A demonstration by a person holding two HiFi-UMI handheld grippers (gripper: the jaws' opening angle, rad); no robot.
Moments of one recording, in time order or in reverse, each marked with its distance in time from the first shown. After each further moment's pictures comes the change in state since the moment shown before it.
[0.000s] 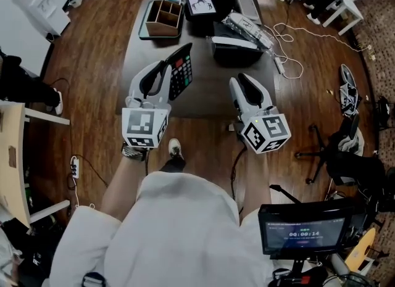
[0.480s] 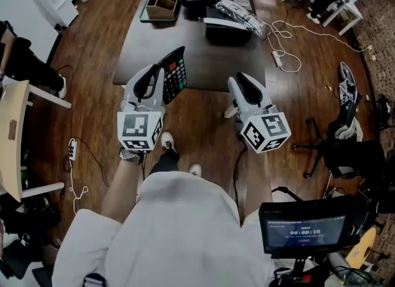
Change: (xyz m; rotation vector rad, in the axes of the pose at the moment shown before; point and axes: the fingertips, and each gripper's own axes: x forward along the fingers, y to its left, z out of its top) left arm -0.119 -0.097 0.004 -0.005 0.002 0.084; right arm -0.142 0.031 -0.008 -0.019 -0.006 0.063
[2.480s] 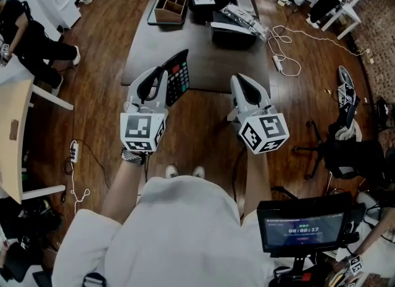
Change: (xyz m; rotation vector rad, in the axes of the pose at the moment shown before) left arm -0.024 0.025 0.010 -0.007 -0.016 -0.015; right arm 0.016 0.043 0.019 -0.065 -0.012 -0.017
